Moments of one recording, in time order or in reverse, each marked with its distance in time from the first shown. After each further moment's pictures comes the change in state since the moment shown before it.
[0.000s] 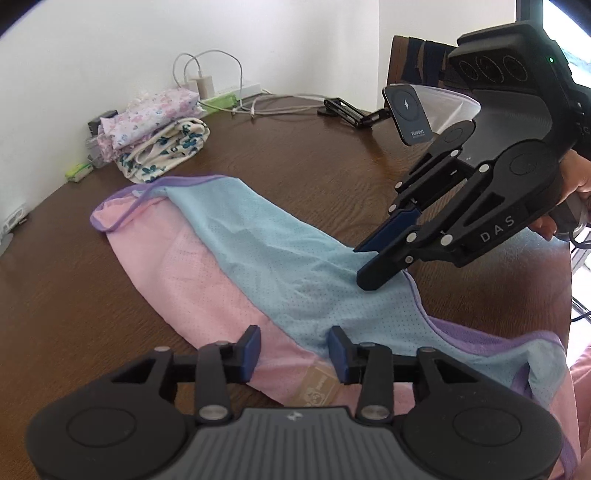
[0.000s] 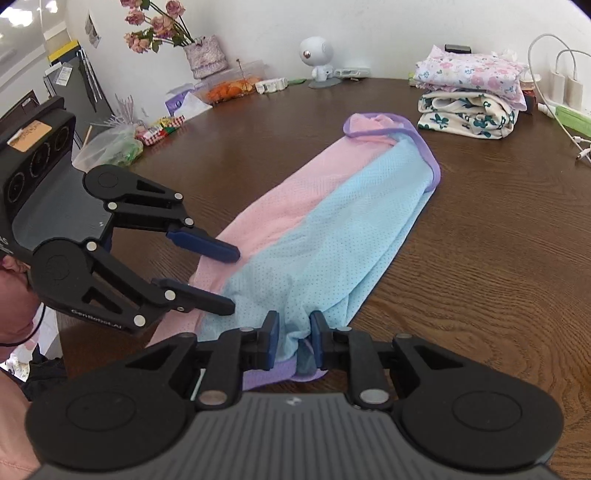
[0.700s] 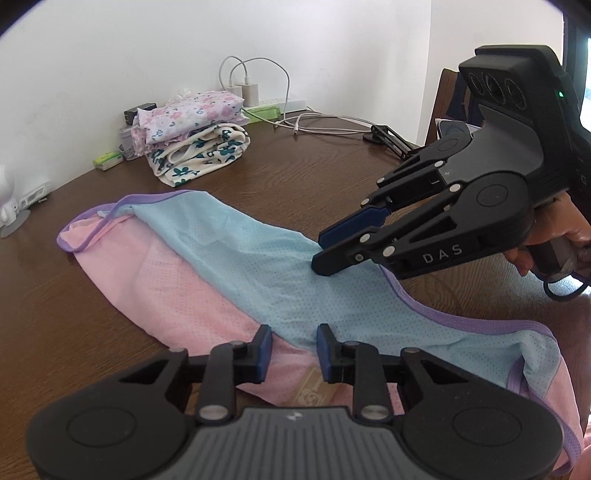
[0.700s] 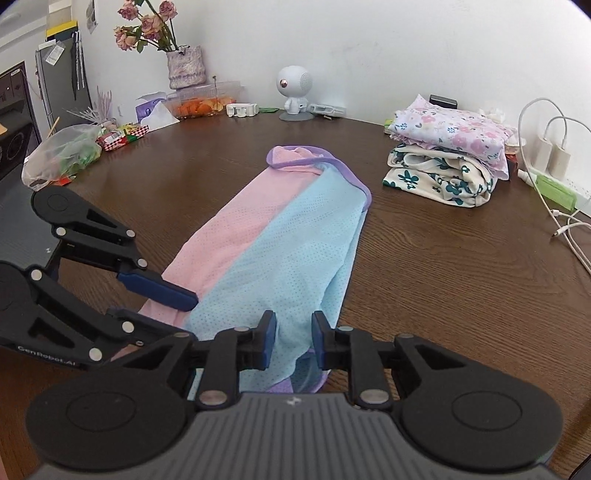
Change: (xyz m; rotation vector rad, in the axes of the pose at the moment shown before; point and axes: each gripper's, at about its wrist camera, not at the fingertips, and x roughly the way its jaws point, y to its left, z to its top) left arm 0.031 0.011 0.008 -0.114 -0.017 0.031; right arm 0.039 -0.021 0.030 -0.134 -0.059 -0.163
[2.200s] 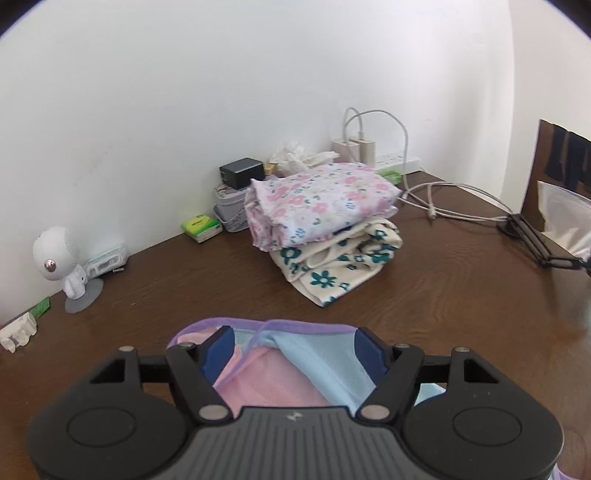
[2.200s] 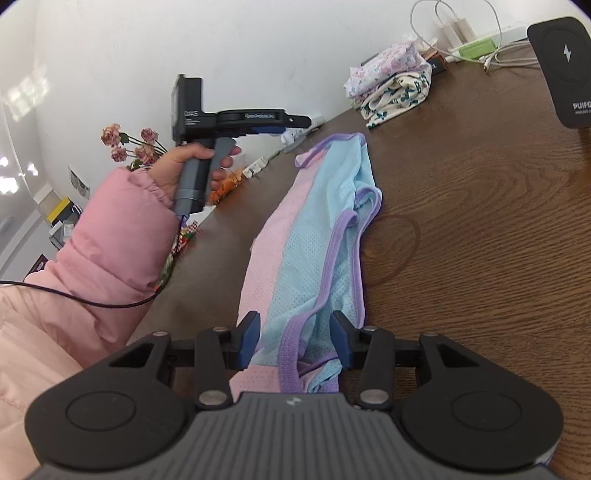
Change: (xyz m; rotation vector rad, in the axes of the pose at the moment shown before) left arm 0.018 0.105 0.103 -0.040 -0.071 0.177; right arm -0.097 0.039 -0.134 0.572 -0.165 0.275
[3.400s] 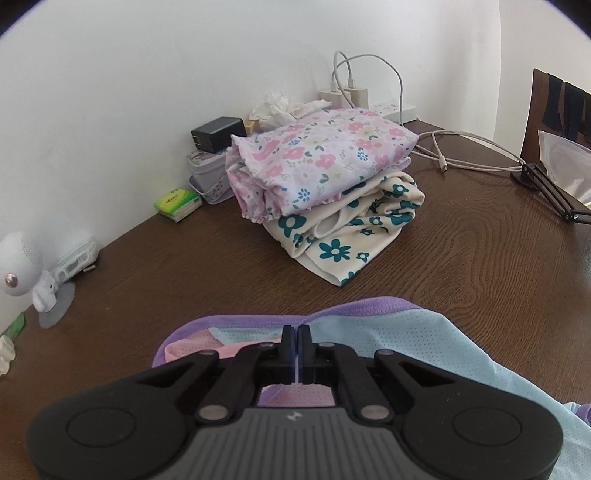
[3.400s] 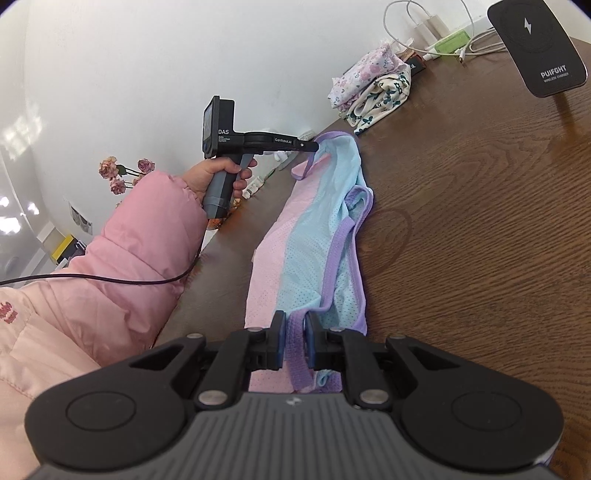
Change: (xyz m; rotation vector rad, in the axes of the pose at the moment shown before) left arm 0.076 0.043 0.026 0.082 0.110 0.007; right arm -0.023 -0.003 -0.015 0.091 -0.108 0.030
